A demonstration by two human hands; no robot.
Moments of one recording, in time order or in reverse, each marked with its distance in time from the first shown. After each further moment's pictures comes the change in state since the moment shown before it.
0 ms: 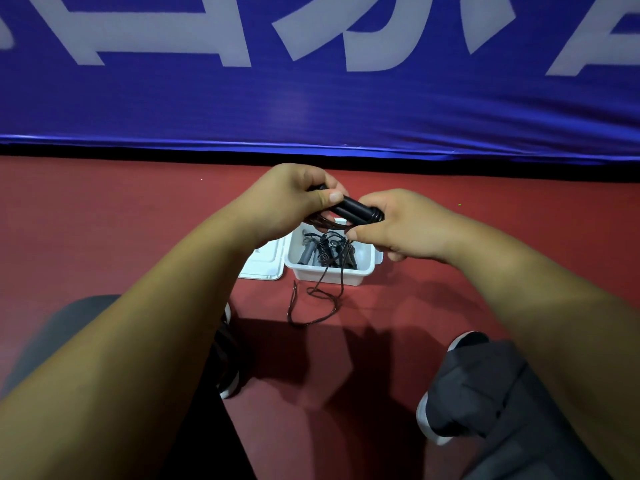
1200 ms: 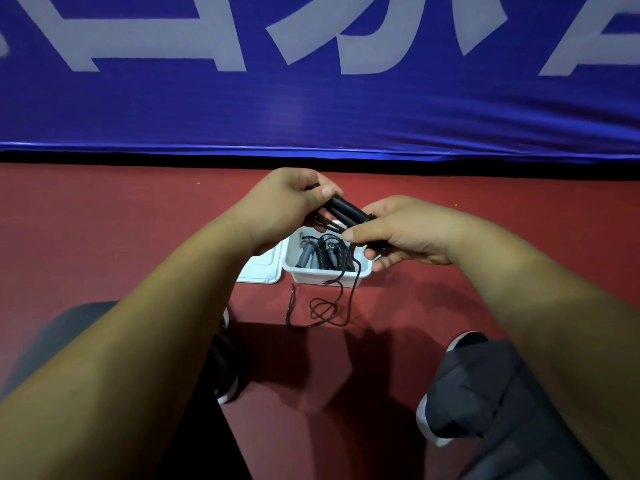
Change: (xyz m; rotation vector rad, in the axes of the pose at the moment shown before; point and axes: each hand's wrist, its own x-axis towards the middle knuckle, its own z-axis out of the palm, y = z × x) left_hand 0.003 0.003 0.010 -0.219 0.032 -0.097; right_hand 0.007 0.009 -0.001 0.460 -0.178 0.205
